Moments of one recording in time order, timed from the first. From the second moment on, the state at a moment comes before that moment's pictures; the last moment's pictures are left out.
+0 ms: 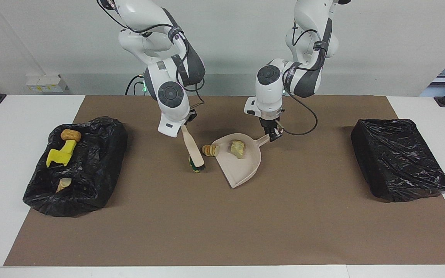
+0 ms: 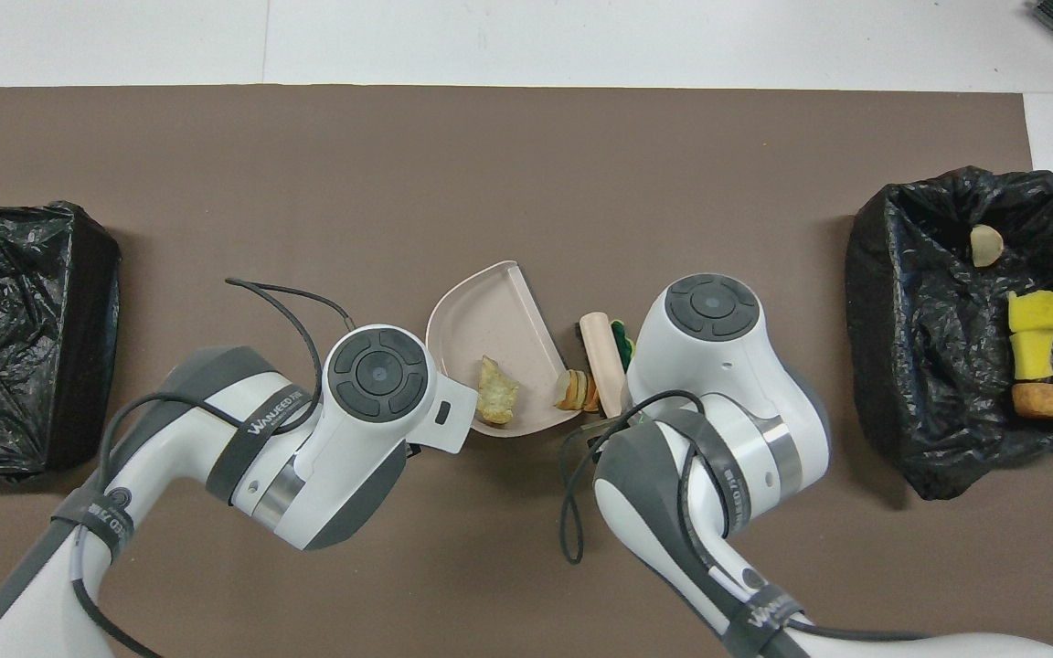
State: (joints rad) left arm -0.55 0.11 -0.05 -2.08 0.17 2.07 0.50; right arm 0.09 0.17 0.41 -2.01 0.14 1.84 0.23
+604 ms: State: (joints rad) left arm -0.55 0.11 -0.05 -2.08 0.17 2.08 0.50; right arm 0.12 0.19 0.41 -1.91 0.38 1.84 0.23
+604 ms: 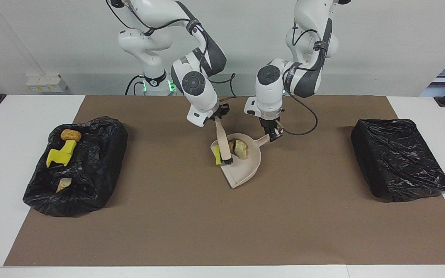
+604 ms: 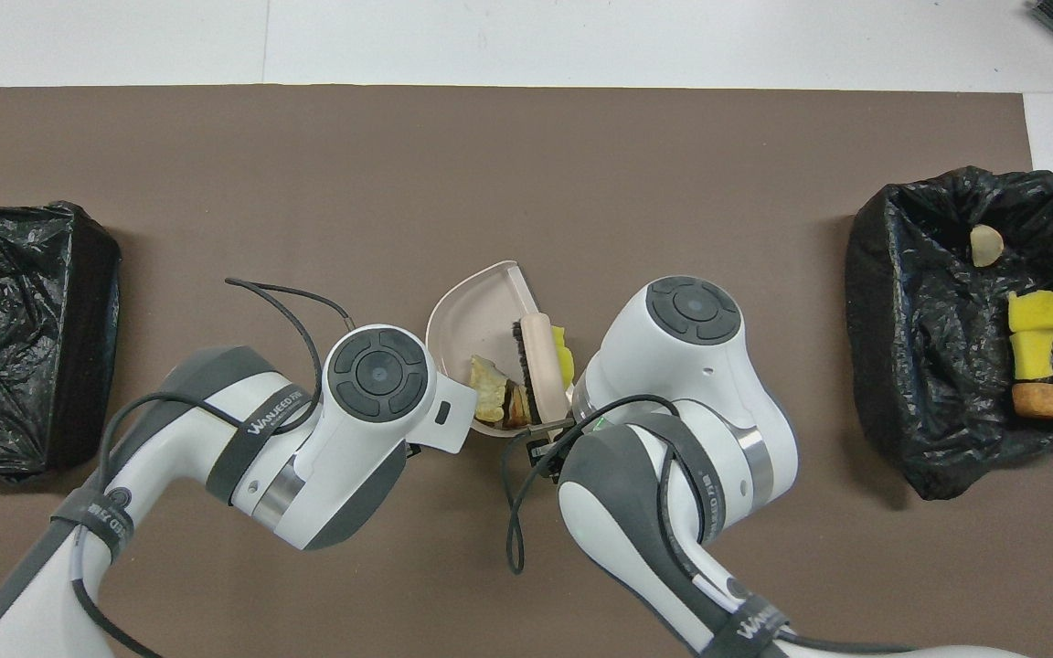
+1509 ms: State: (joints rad) left arm -0.46 0.10 -0.05 -2.07 0.17 2.07 0.69; right arm 0.10 0.17 0.40 -1.86 0.18 1.74 0.30
